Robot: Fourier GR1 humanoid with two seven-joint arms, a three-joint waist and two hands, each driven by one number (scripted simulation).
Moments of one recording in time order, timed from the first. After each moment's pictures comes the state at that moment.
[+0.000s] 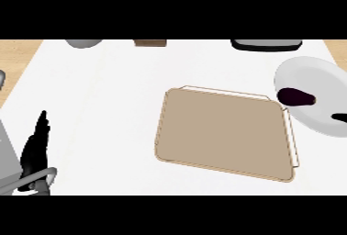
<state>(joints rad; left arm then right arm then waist) 0.01 0.04 0.32 -1.49 -0.40 0.12 0.10 -0.63 -0.73 -0.28 -0.25 0.01 0.12 -0.63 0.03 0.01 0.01</state>
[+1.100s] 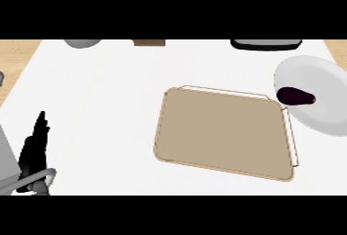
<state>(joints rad) 0.01 0.03 0.34 -1.50 -0.40 0.10 0.10 -0.57 -0.81 -0.33 -0.15 -0.01 0.08 -0.71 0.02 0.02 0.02</state>
